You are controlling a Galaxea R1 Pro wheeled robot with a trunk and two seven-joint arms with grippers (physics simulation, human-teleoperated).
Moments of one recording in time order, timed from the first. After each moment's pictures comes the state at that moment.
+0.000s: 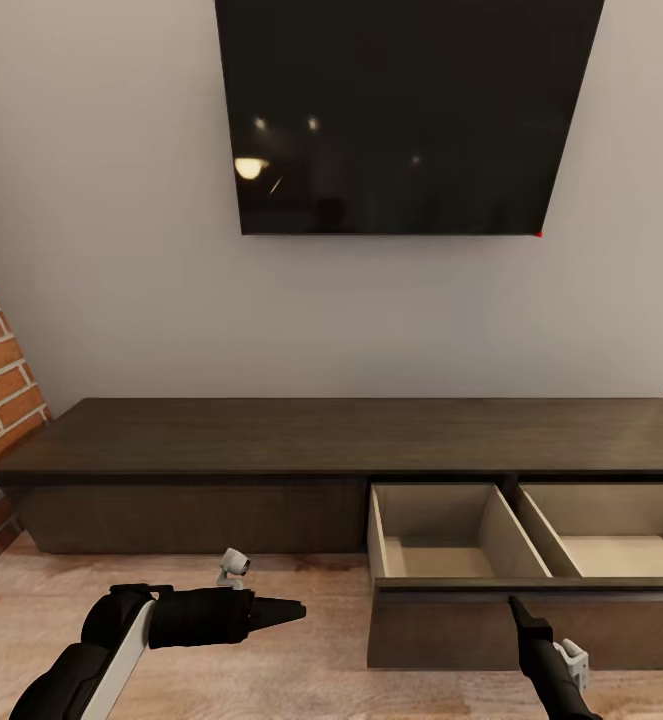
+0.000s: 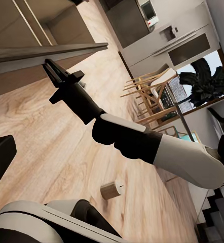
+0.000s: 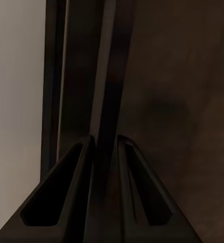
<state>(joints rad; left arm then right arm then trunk) -0.25 0.14 -0.11 -1.37 0.38 0.98 -1.20 -0.27 -0.12 -0.24 -0.53 -1.36 0.06 0.62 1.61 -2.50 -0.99</state>
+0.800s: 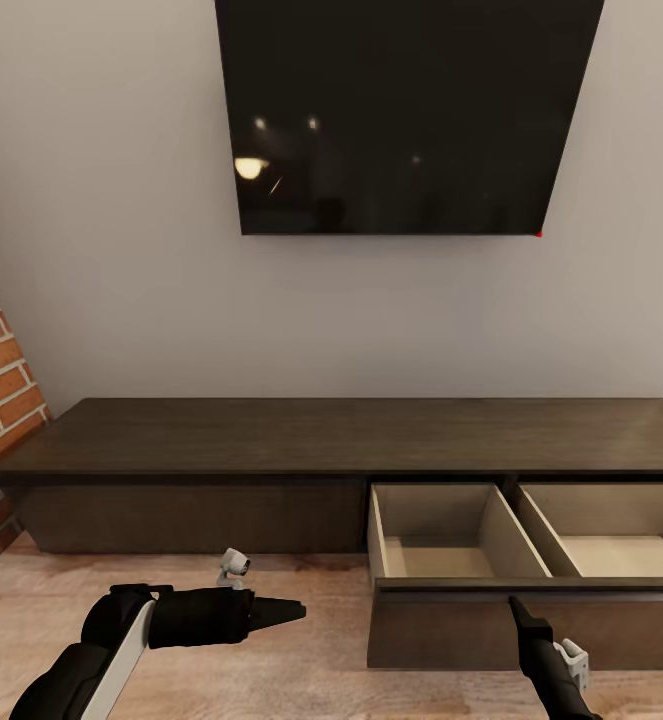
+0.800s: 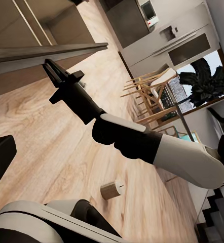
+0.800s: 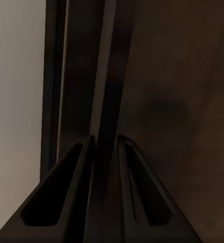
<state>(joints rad) -0.25 0.14 -0.11 -1.37 0.38 0.98 -1.20 -0.27 -0.12 -0.24 -0.53 -1.36 0.06 0.62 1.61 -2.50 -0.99</state>
